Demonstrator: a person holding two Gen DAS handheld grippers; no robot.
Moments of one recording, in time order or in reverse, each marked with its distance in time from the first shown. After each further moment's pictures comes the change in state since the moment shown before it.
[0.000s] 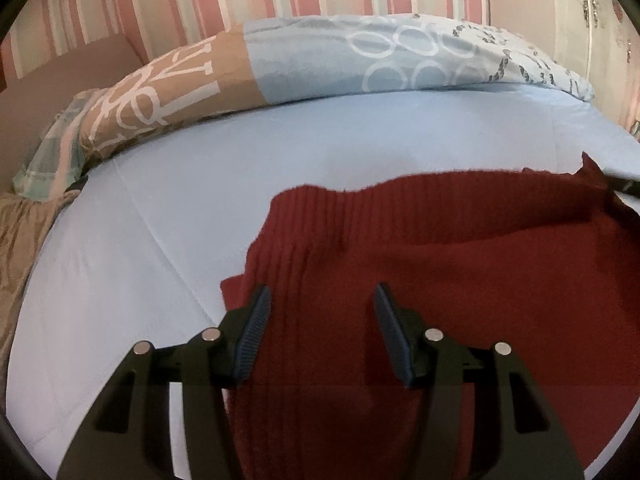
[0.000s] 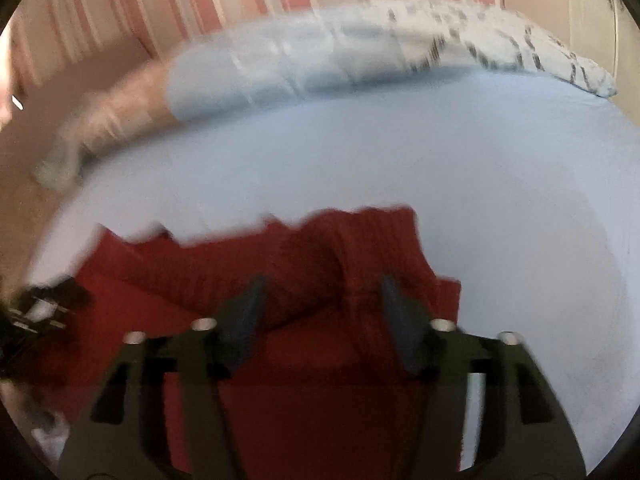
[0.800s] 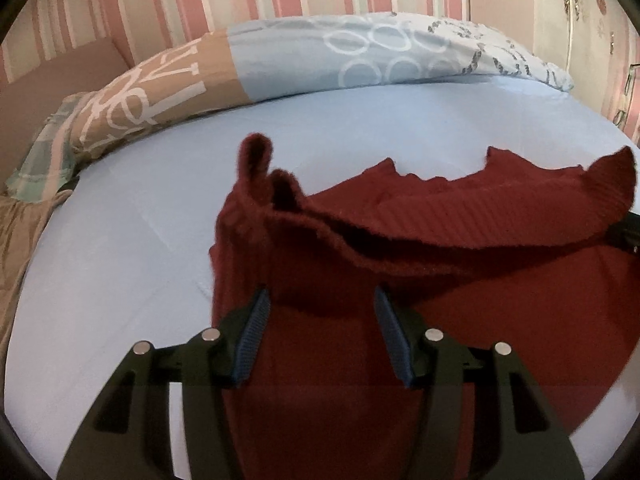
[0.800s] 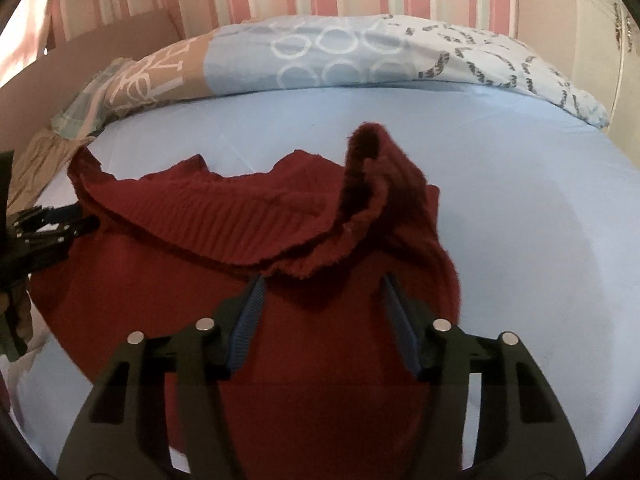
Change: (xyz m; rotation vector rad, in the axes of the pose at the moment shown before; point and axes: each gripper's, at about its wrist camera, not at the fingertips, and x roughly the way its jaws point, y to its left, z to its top) left arm -0.016 -0.013 -0.016 0.030 0.024 -0.052; right arm -0.029 0.022 -0.073 -0.151 0.080 -0.061
